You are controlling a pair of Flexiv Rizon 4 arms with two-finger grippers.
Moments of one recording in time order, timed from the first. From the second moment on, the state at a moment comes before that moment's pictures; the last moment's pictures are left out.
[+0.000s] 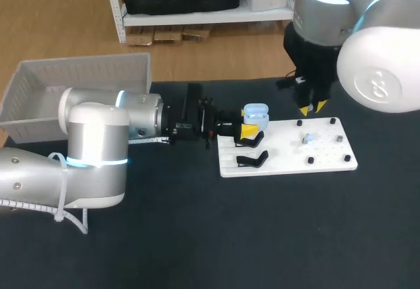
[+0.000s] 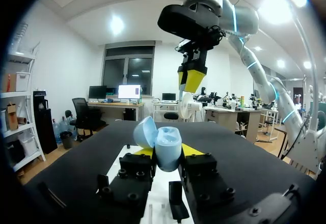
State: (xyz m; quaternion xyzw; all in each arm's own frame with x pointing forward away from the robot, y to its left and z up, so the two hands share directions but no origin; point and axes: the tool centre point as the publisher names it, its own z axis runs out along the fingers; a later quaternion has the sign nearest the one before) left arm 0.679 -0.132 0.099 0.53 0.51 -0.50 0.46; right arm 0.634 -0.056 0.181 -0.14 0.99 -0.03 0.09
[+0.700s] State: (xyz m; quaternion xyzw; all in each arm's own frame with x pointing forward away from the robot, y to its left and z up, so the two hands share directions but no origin) left arm 0.679 -0.132 0.099 0.53 0.51 -0.50 0.46; right arm 0.639 0.008 0.181 0.11 0.99 -0.03 0.01
